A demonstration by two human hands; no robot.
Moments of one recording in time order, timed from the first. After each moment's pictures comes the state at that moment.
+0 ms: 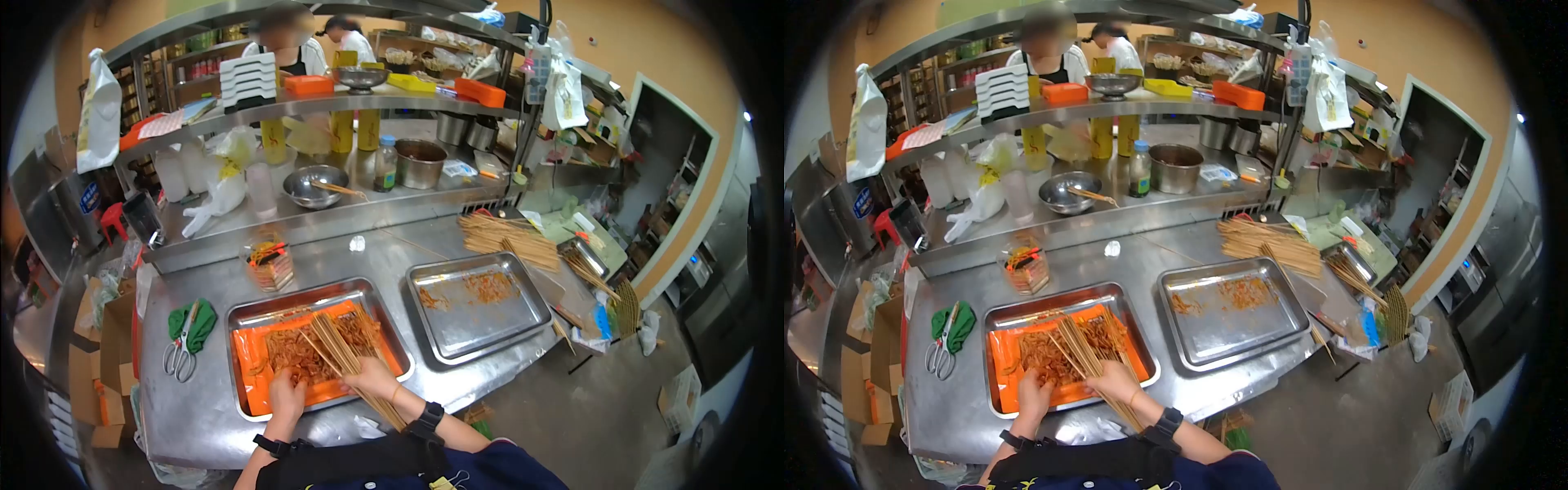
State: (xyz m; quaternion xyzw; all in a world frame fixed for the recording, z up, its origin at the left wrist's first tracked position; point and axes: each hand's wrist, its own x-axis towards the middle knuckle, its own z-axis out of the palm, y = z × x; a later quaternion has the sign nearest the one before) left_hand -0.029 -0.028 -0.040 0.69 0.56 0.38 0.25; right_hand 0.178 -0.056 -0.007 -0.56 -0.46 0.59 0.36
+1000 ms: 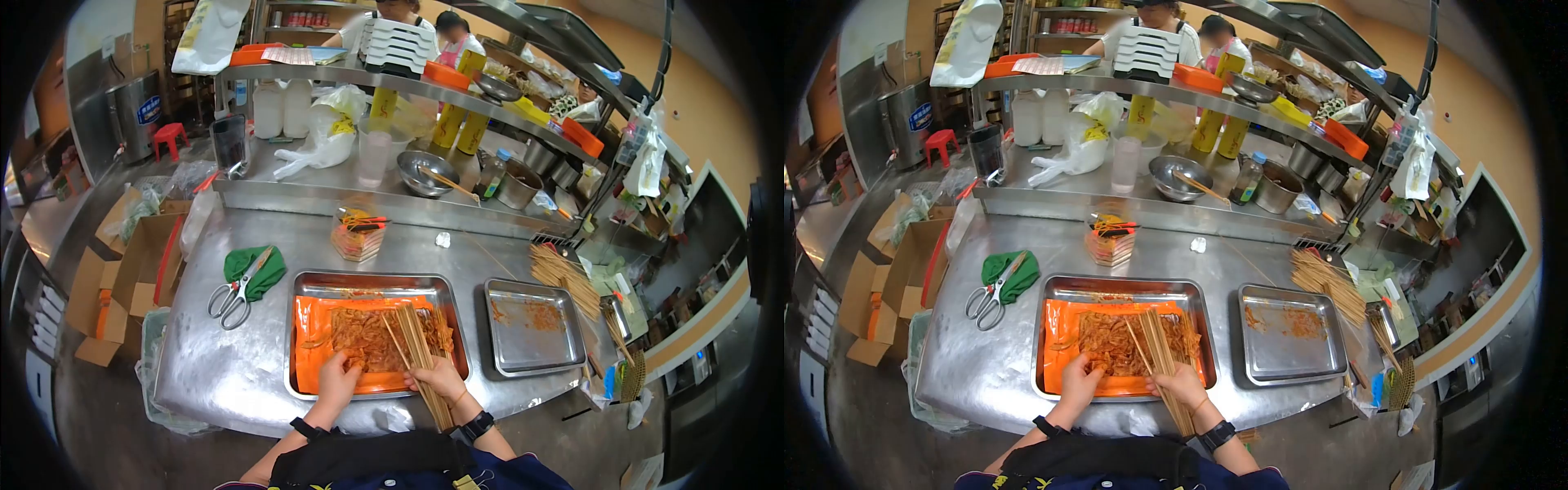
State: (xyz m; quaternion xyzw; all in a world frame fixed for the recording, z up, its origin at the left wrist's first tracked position) left_hand -0.067 -0.040 -0.037 0.56 0.53 0.47 0.42; right_hand 0.150 -0.061 0.009 -0.57 -0.37 0.64 0.37
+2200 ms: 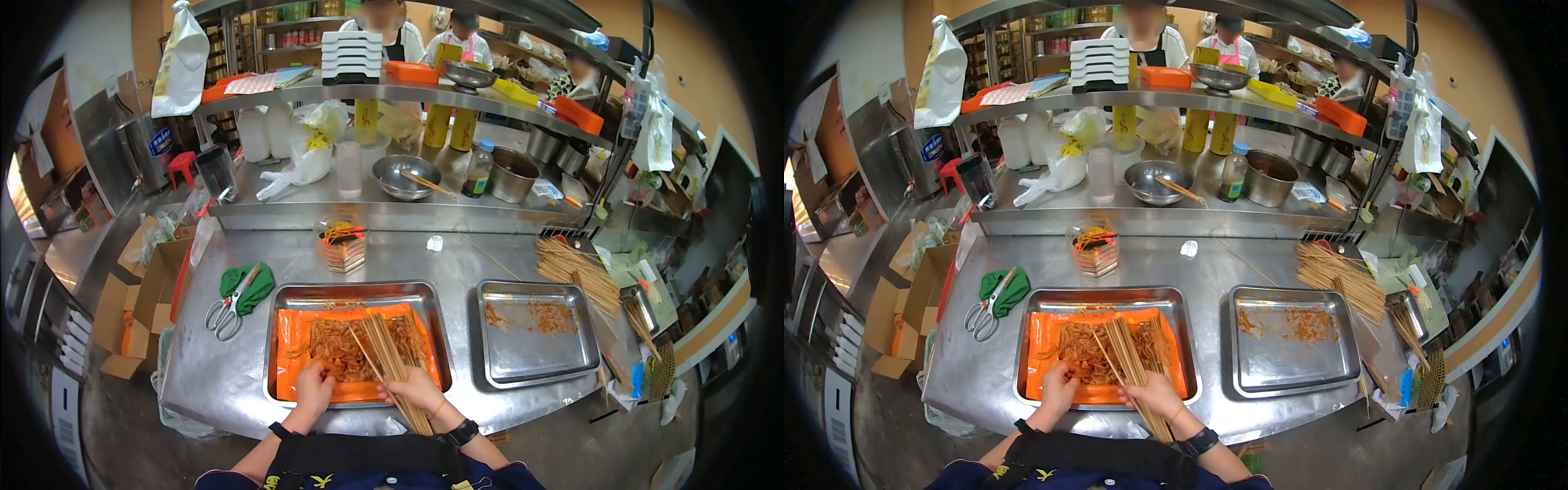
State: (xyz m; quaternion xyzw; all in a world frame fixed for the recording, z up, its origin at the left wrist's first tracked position) left_hand -0.057 -0.040 -0.040 0.64 0.60 0.40 0.27; right_hand 0.167 -0.057 0.013 -0.48 -0.39 0.71 0.34
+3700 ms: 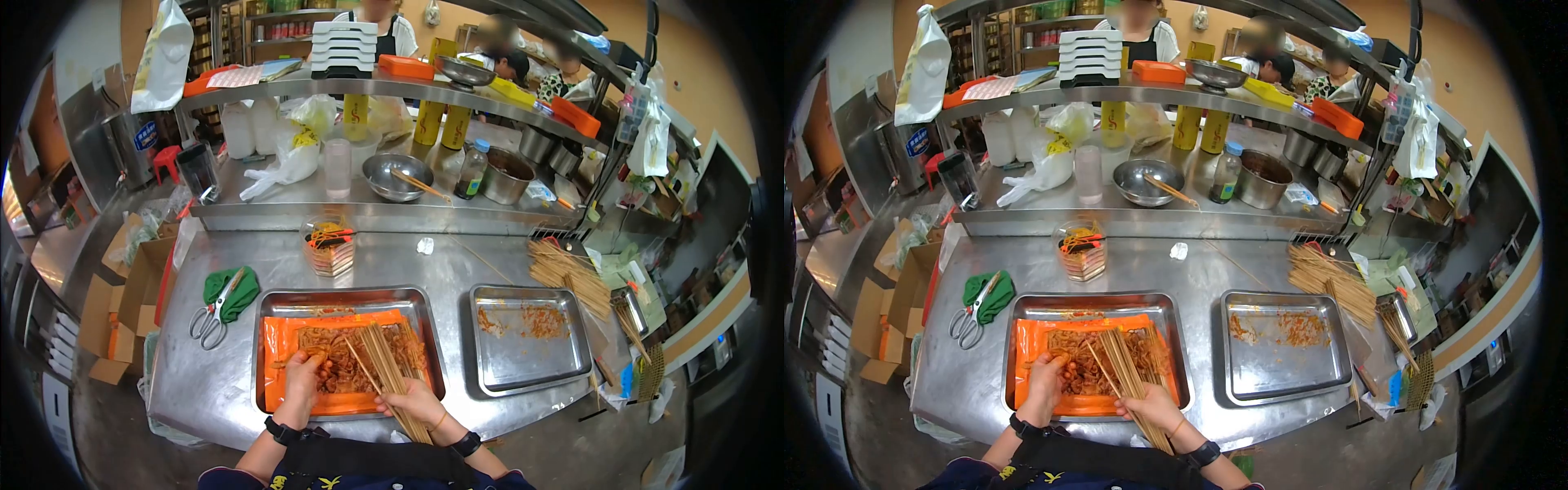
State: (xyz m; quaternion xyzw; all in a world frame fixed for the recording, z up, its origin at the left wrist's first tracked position) left_hand -0.041 0.005 -0.018 0.22 0.48 0.53 0.66; right_hand 0.177 -0.059 0.012 -0.50 -0.35 0.72 0.34
